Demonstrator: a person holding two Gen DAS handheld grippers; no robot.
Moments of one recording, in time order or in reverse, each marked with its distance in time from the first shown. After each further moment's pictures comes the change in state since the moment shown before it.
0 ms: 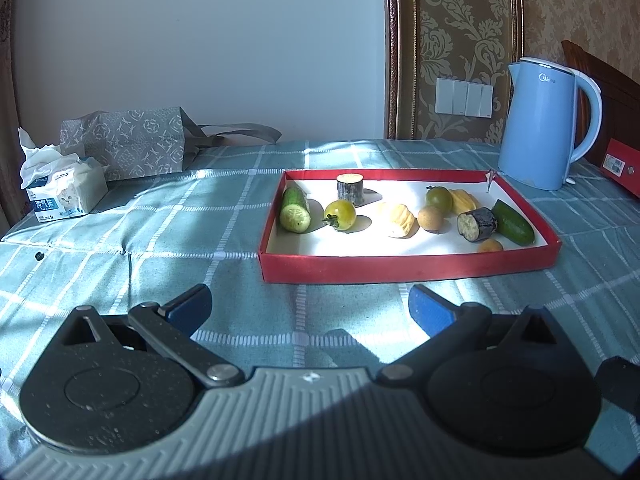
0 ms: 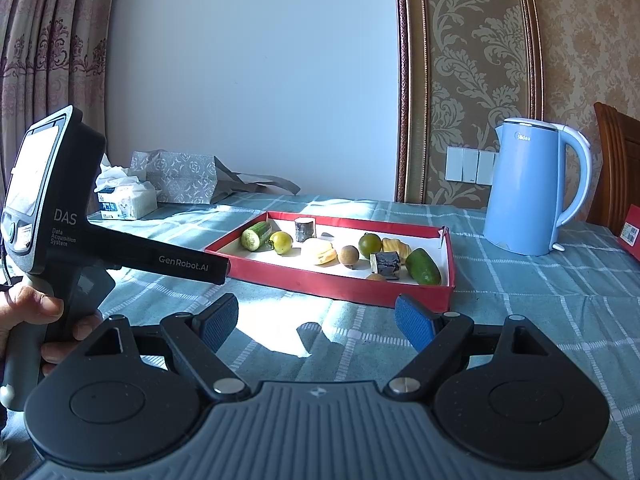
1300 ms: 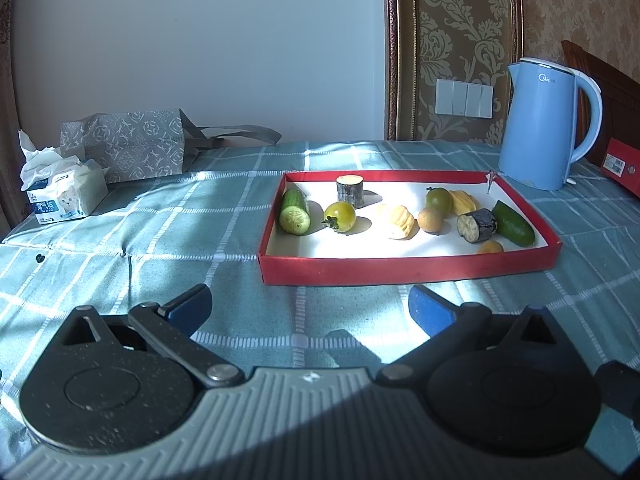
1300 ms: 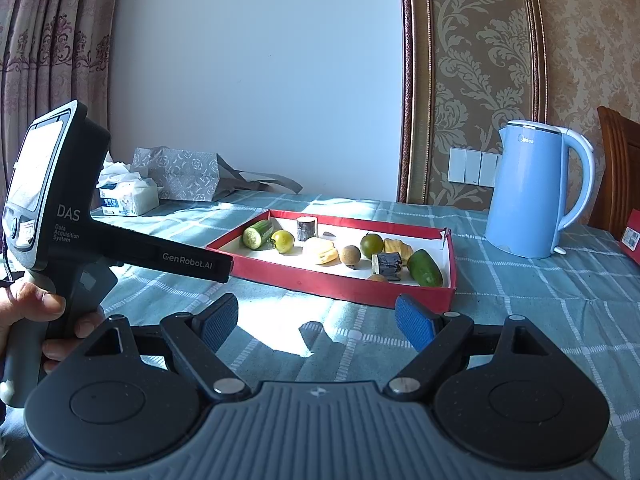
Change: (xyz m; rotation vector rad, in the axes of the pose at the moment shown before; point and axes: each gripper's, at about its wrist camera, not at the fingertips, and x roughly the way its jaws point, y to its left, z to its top) left arm 0.000 0.001 0.001 0.003 -0.006 0.001; right arm 0.001 0.000 0.002 -0.010 0.005 0.005
